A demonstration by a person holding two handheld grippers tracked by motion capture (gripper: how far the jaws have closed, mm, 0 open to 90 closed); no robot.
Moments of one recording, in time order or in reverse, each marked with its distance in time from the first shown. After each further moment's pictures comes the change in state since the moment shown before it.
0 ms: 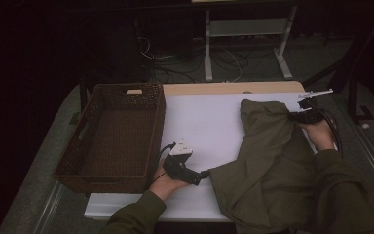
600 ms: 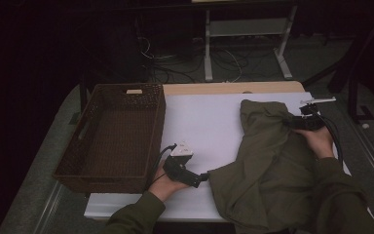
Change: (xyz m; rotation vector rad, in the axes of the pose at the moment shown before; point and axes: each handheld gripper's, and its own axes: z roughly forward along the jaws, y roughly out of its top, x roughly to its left) left arm -0.002 -0.003 0.000 0.031 -0.023 0.000; right arm 0.006 -0.022 -0.004 -0.050 0.048 0.068
